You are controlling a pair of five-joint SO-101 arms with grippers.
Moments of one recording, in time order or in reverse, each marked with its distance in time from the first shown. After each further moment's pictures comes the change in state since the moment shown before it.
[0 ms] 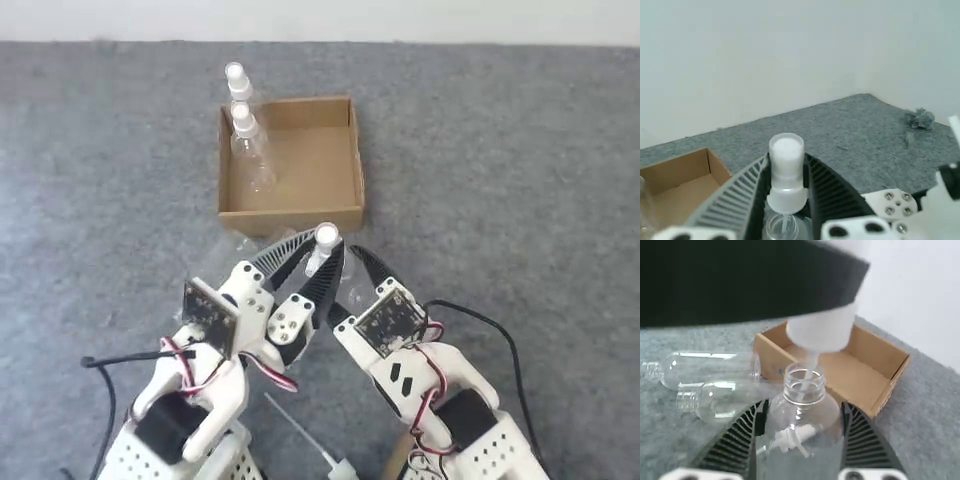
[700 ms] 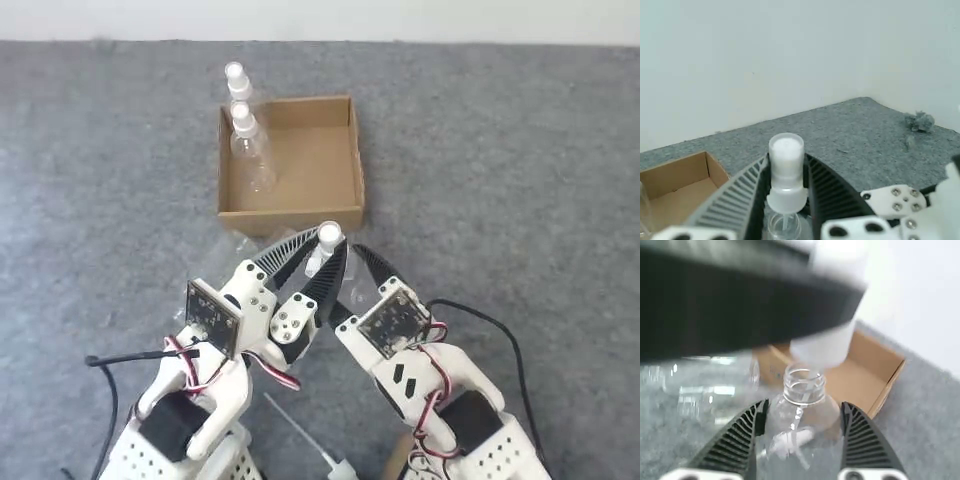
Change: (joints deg) left arm 0.1 -0.1 1.7 -2.6 -0.1; right arm 0.0 0.0 -2.8 1.8 0.0
